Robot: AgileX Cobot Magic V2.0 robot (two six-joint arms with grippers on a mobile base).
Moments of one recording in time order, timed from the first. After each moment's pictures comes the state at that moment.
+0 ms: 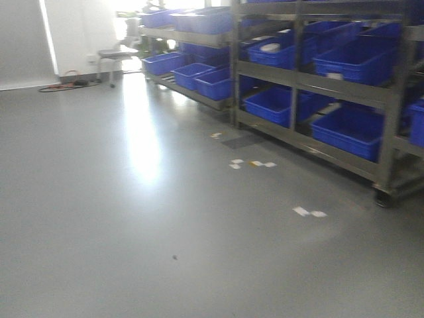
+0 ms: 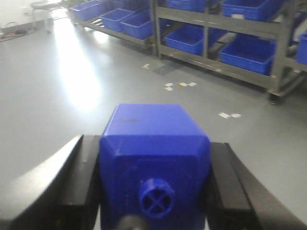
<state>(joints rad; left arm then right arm) -0.32 0.14 -0.40 0.25 0.55 -0.21 0.38 -0.01 -0.39 -0.33 0.58 0.25</state>
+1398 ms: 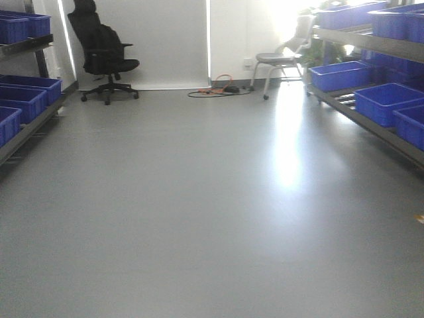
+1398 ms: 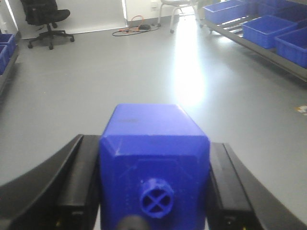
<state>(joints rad) -0.32 0.14 -0.40 0.25 0.55 -0.21 0.38 -0.01 -0.39 -0.33 0.58 0.25</state>
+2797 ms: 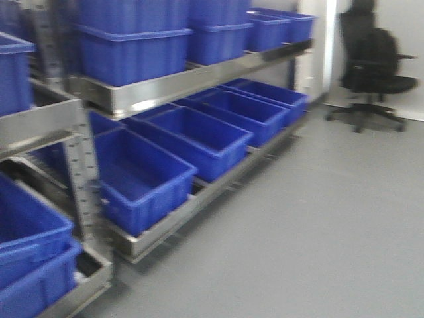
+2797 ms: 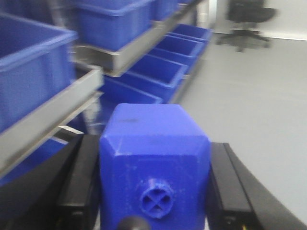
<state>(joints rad) -0.32 0.14 -0.40 0.25 0.55 -0.21 0.38 -0.01 -0.39 -0.33 0.58 0.25</state>
